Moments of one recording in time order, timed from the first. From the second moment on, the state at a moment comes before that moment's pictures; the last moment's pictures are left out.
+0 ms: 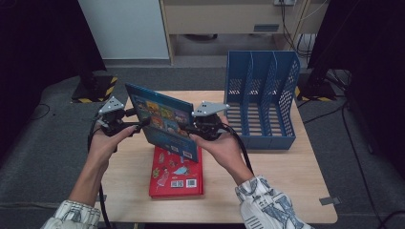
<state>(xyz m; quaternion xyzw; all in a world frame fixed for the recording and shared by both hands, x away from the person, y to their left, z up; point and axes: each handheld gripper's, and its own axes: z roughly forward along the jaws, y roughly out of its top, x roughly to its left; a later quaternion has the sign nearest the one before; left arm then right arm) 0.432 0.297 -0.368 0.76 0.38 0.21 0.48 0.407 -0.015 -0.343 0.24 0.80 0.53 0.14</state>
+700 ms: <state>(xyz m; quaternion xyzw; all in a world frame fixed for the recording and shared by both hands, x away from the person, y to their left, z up) 0.429 0.286 -0.367 0.77 0.37 0.21 0.48 0.403 -0.012 -0.333 0.20 0.79 0.56 0.13</state>
